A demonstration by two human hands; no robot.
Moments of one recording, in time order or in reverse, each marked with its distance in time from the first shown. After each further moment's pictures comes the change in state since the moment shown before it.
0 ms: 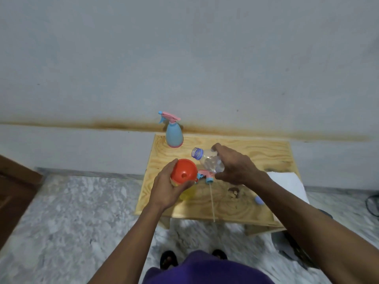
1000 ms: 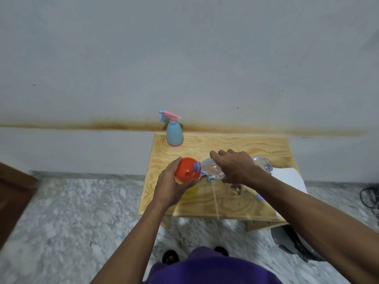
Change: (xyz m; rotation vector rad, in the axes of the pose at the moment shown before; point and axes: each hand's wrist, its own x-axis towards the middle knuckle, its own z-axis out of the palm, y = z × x) left_hand 0.004 0.003 -0.007 0.037 -0.044 0.006; right_hand 0.003 -0.025 0.003 -0.530 -0.166 0.000
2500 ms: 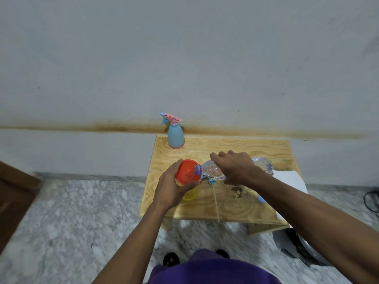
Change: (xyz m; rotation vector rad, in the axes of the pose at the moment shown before) left_hand 0.000 -0.003 0.000 0.008 -0.018 -0.011; right_hand 0.004 0.003 -0.002 -0.022 -0.042 -0.011
